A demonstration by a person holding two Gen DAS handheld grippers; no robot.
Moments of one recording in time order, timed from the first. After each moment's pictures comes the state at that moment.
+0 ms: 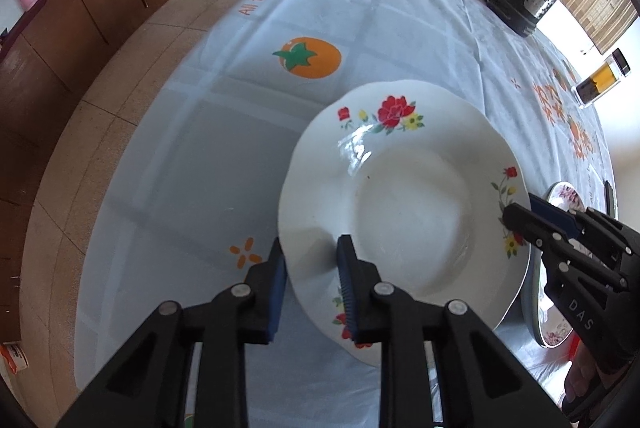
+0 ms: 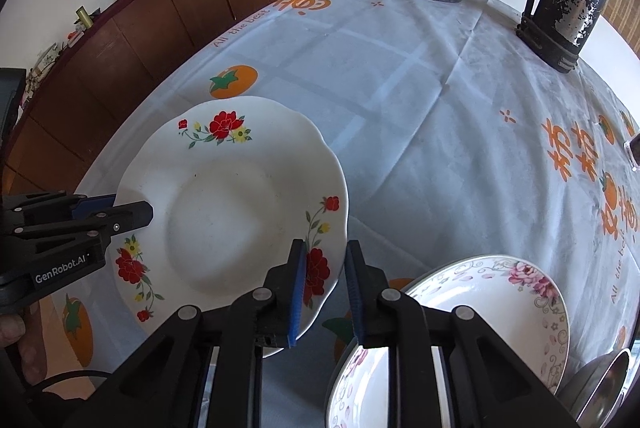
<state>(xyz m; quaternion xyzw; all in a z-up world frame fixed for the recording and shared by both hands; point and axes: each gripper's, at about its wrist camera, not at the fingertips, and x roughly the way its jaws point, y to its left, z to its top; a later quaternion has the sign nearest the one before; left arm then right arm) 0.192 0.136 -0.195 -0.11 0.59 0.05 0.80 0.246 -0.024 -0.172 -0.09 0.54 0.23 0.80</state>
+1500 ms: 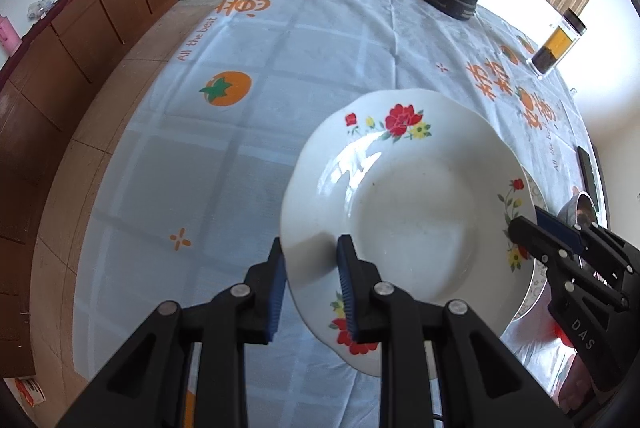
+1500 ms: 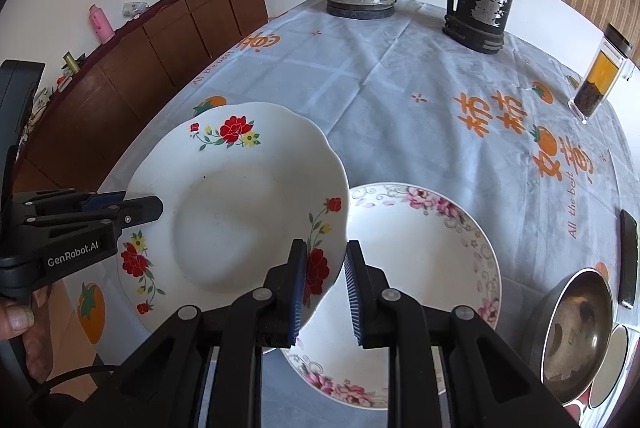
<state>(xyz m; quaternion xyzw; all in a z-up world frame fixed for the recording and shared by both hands) 0.177 0.060 -0.150 -0.06 0.57 0.01 0.82 0.195 -0.108 -0.130 -0.04 0.50 0.18 0.84</state>
